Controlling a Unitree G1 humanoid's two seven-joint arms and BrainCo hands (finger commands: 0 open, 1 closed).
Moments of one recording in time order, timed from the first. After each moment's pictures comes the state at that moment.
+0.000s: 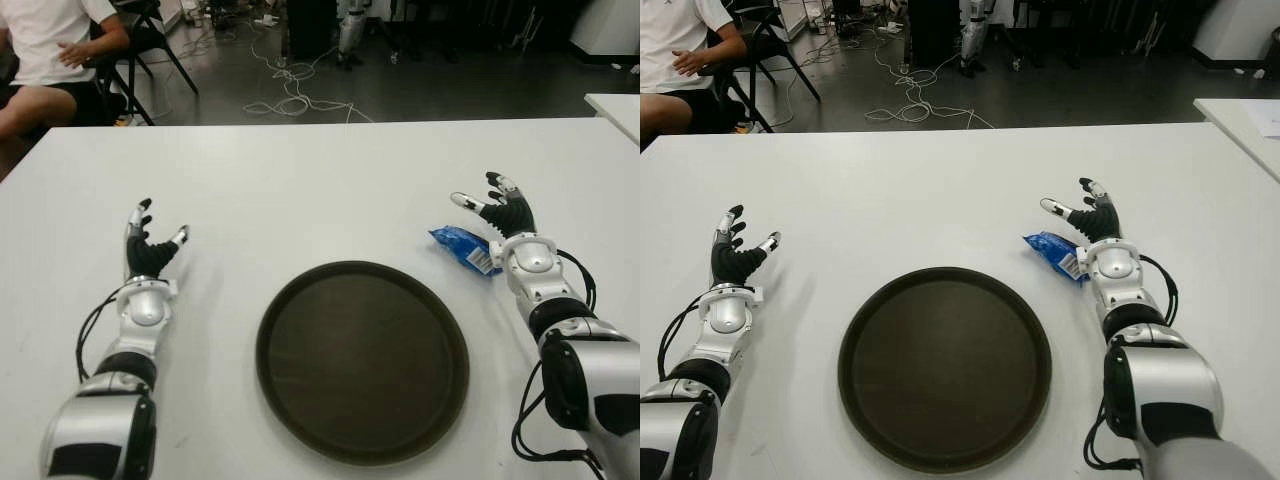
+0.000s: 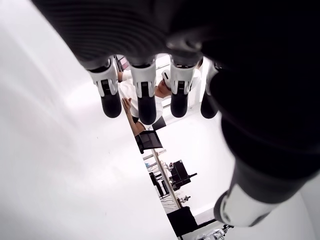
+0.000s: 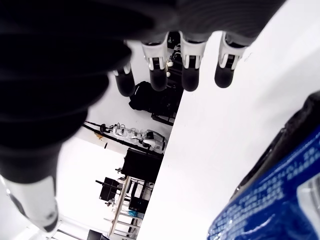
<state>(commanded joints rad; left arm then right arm) -0.57 0.25 0.10 1.23 0.16 -0.54 0.38 -0.79 -0.27 -0.12 1.33 -0.13 -0.32 -0.08</state>
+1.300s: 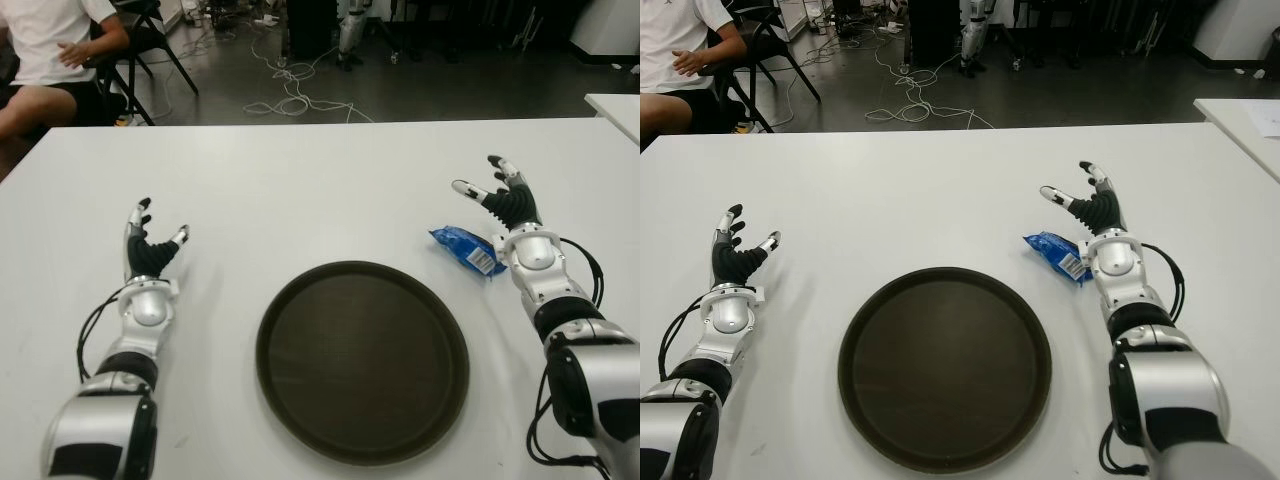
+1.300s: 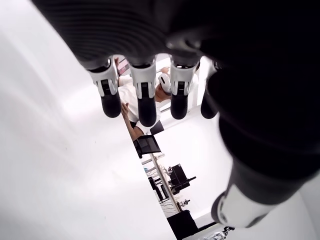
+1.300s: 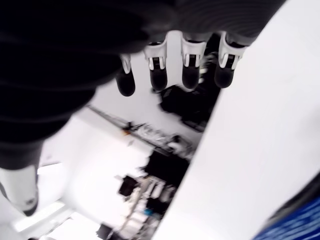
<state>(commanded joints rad) -0.57 0.26 0.09 1.23 0.17 -0.53 0.41 -0.71 -0.31 -0.03 1.17 -0.18 -0.44 -0.11</state>
